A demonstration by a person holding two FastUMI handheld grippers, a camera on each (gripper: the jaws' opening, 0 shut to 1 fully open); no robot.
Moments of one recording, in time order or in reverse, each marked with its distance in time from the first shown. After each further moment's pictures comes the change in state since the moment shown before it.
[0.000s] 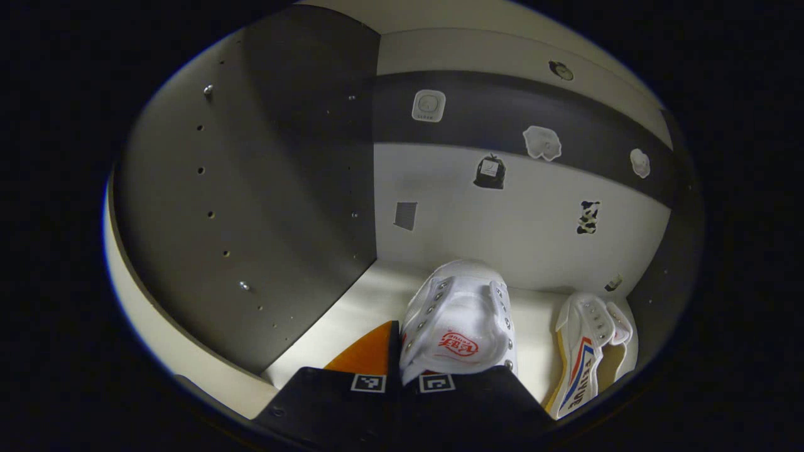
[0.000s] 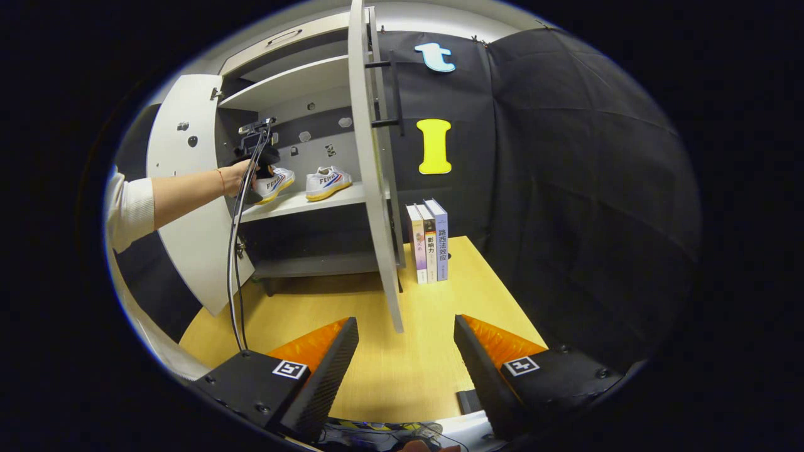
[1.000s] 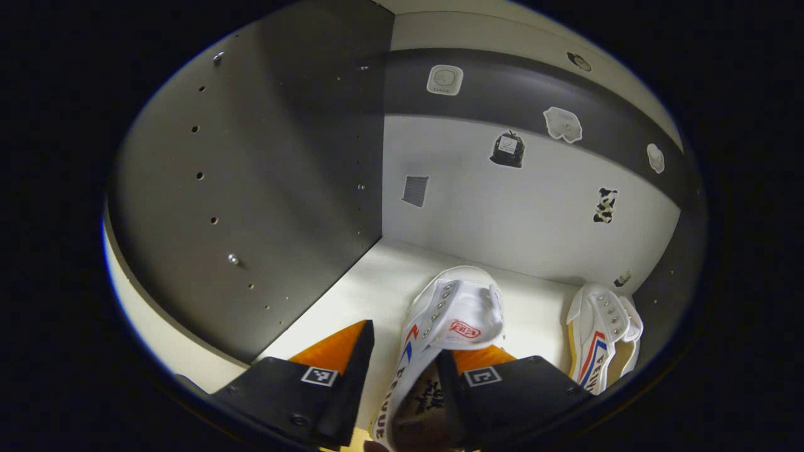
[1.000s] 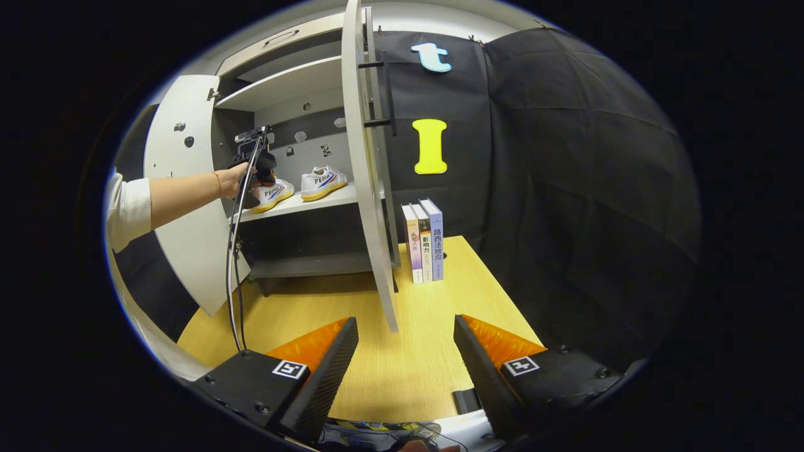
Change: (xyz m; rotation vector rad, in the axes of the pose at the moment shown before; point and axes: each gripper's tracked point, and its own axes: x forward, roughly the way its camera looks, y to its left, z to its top) left arm -0.006 0.006 -0.016 -0.059 0.073 -0.024; right arm -0.002 0.006 -0.001 0.008 -0.006 0.001
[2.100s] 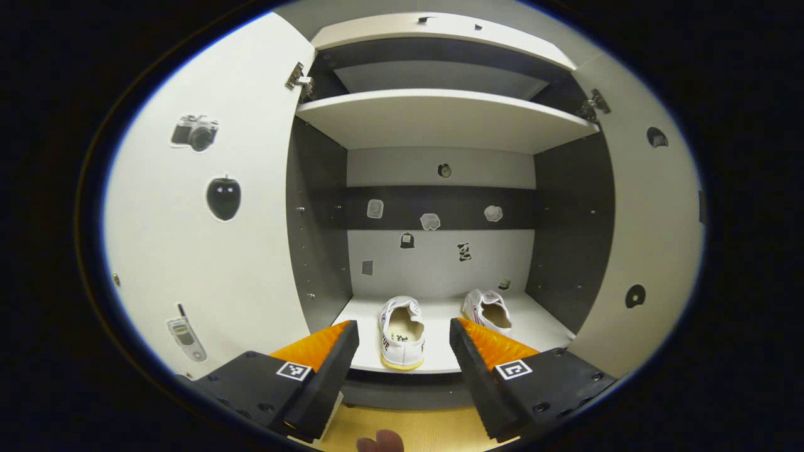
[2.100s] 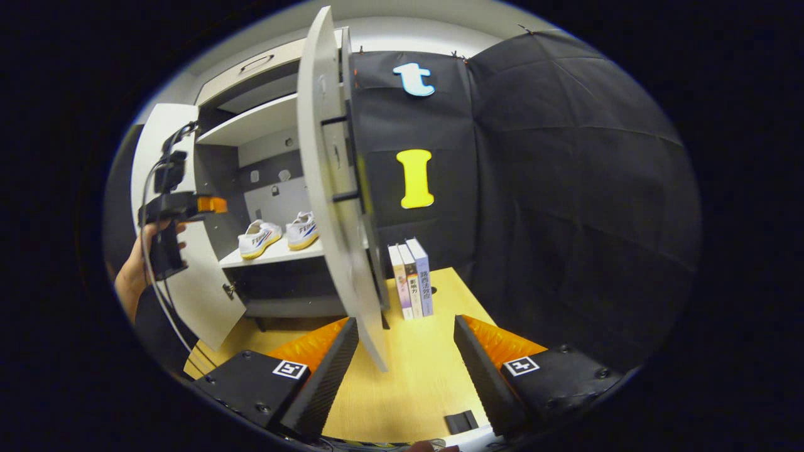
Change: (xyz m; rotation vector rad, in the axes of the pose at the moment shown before) left arm -0.261 0.013 -0.015 0.199 -0.424 -0.319; right arm 0.013 -0.044 0.110 0.069 -0.152 -0.063
